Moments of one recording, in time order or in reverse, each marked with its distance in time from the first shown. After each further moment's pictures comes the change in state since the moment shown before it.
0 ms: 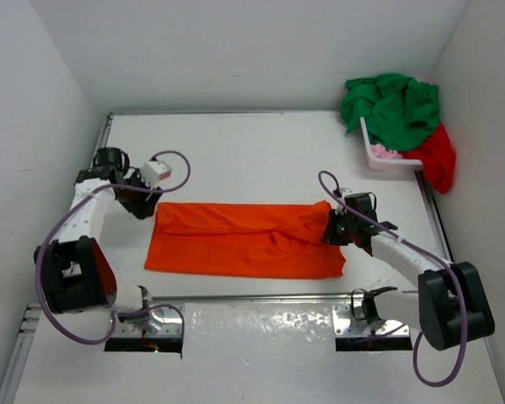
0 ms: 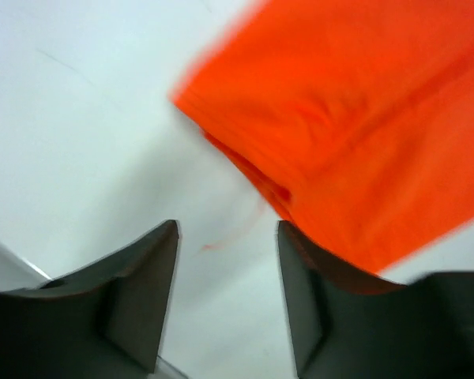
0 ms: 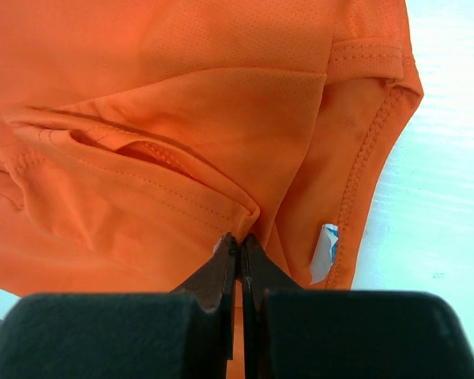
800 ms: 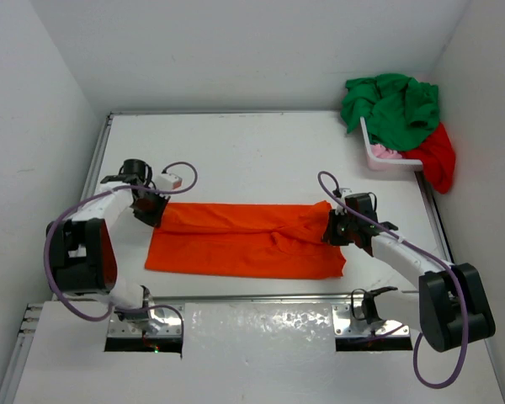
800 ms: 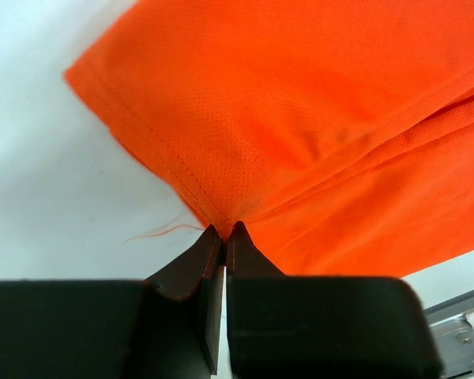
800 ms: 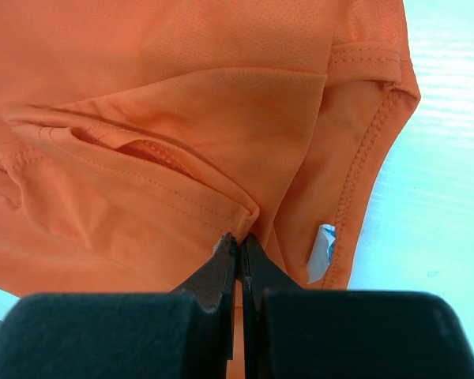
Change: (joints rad) left arm -0.113 0.131 -0.110 0.146 -0.117 -0.317; right arm 0.000 -0.009 0.000 -0.008 0.005 -0.016
